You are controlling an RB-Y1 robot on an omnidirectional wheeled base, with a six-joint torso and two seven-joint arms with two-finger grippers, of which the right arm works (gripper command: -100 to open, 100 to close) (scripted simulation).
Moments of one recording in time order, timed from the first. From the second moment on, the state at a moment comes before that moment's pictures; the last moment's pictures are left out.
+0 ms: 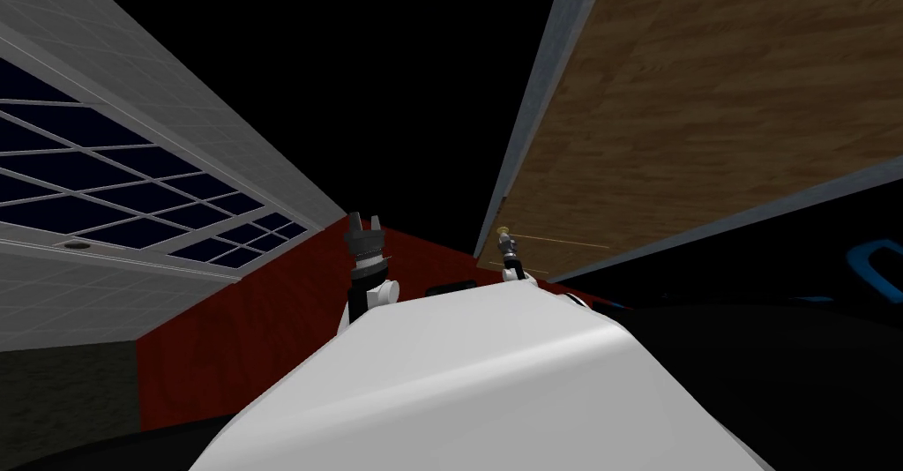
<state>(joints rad) -0.06 -0.29 -0.03 -0.60 -0.36 -0.85 -0.74</state>
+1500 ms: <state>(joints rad) -0.08 -0.28 -0.05 -0.58 -0.37 -0.85 -1.10</state>
